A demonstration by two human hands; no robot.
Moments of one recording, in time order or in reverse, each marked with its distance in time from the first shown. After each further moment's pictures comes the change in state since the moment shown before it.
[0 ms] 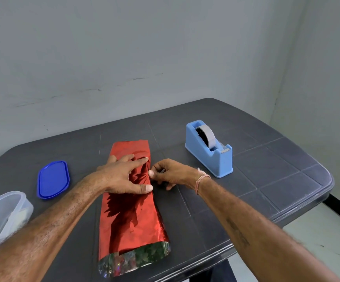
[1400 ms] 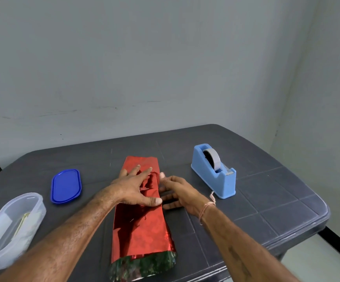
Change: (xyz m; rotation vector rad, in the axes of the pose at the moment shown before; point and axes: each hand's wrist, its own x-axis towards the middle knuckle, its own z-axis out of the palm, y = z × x) left_hand 0.001 -0.008 0.012 -0.102 0.077 -0.019; right_hand -0.024 -0.016 0.024 0.506 0.219 0.147
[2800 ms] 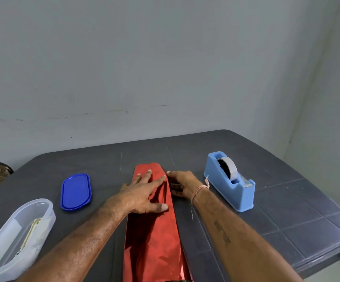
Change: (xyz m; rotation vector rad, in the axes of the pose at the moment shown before) left_hand 0.011 -0.011 -0.004 0.083 -0.020 0.071; right_hand 0.082 -0.036 0.019 0.175 0.267 0.173
